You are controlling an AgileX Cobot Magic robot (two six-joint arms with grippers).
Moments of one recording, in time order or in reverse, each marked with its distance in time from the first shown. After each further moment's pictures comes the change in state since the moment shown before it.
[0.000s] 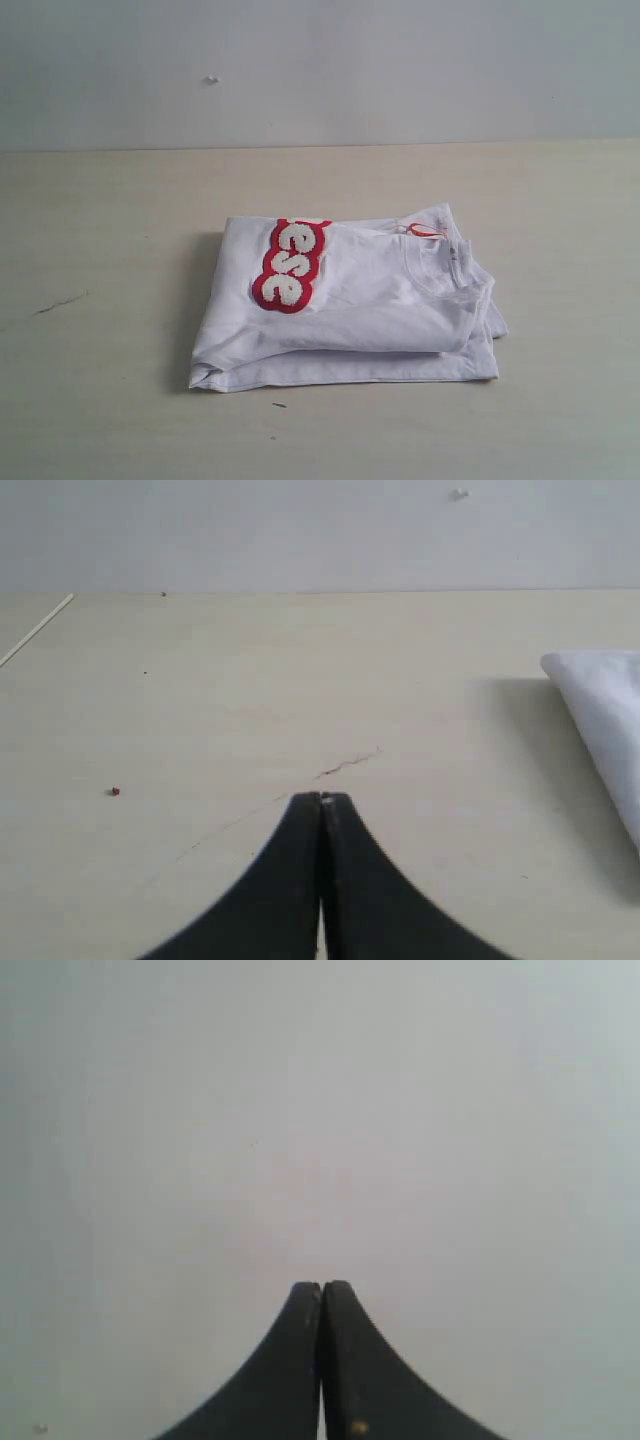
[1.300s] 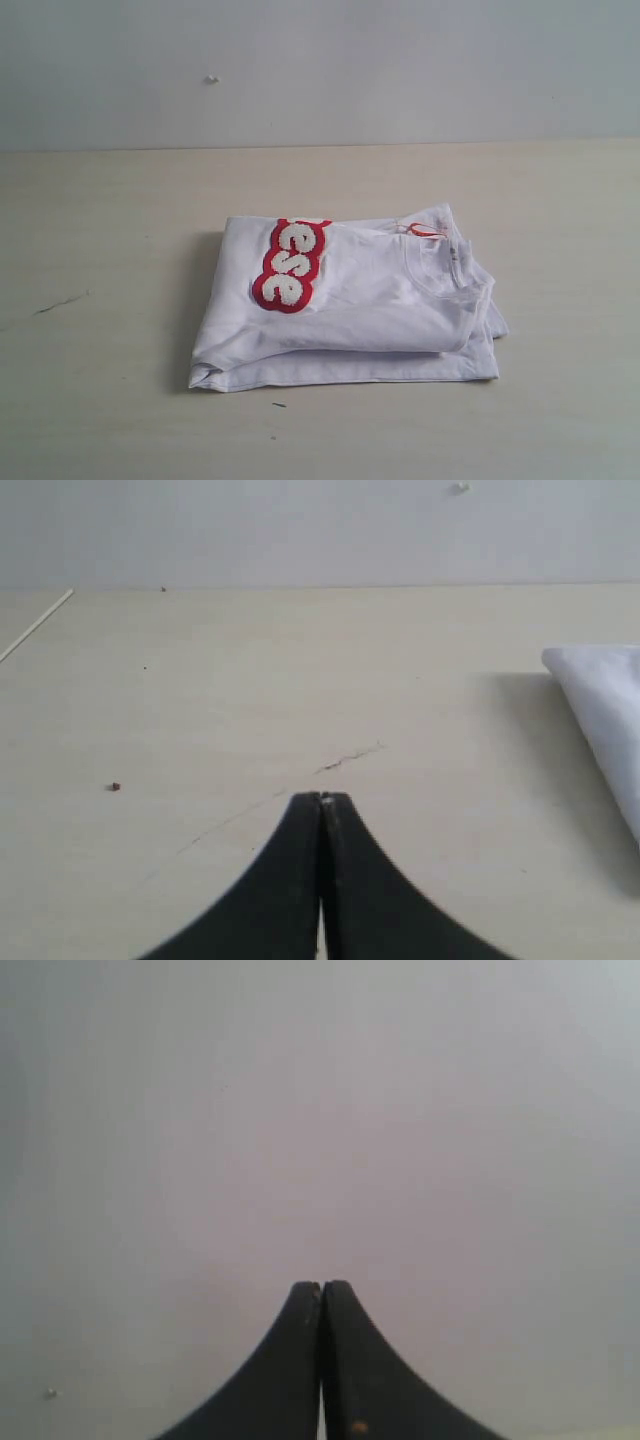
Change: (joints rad) left arm 0.000 0.000 0.000 0.000 0.009 0.002; right arm -0.020 -0.456 0.629 0.053 -0.254 0.067
